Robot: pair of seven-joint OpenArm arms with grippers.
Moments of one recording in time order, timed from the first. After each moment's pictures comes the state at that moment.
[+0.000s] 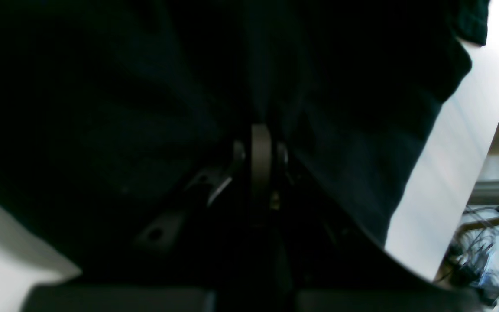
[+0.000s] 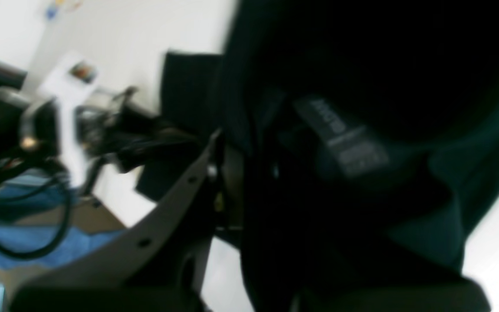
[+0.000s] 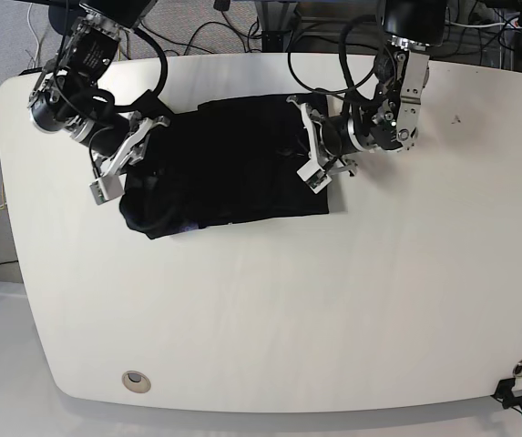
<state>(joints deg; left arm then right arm) 4.6 -5.6 8.5 83.6 -19.6 -42.2 43.5 -6.1 1.4 34.9 104.5 60.8 40.3 -83.5</state>
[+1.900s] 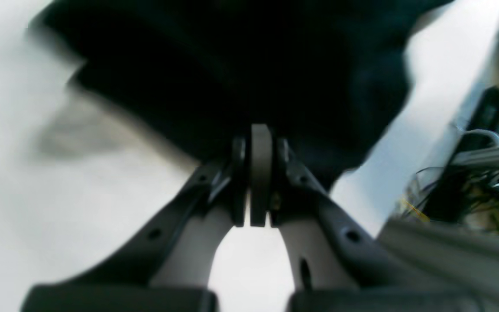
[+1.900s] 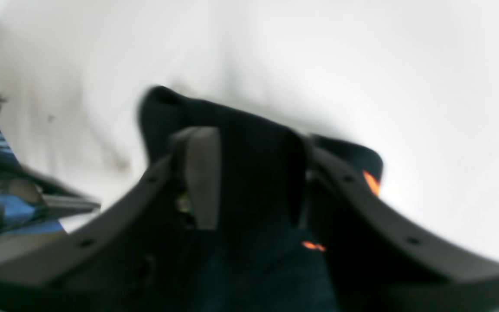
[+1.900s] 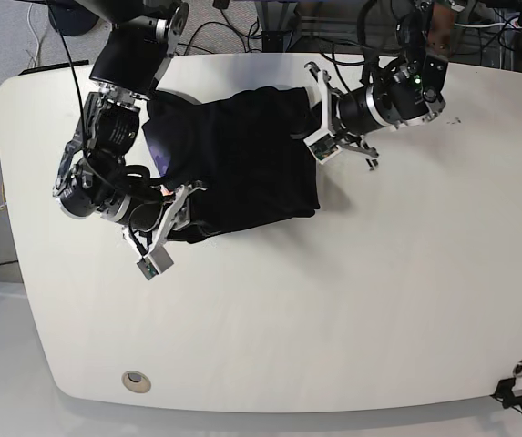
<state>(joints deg) 15.0 -11.4 9.7 112.8 -17.4 -42.0 50.8 10.9 -0.2 19.7 97.2 45.4 40.4 -83.2</state>
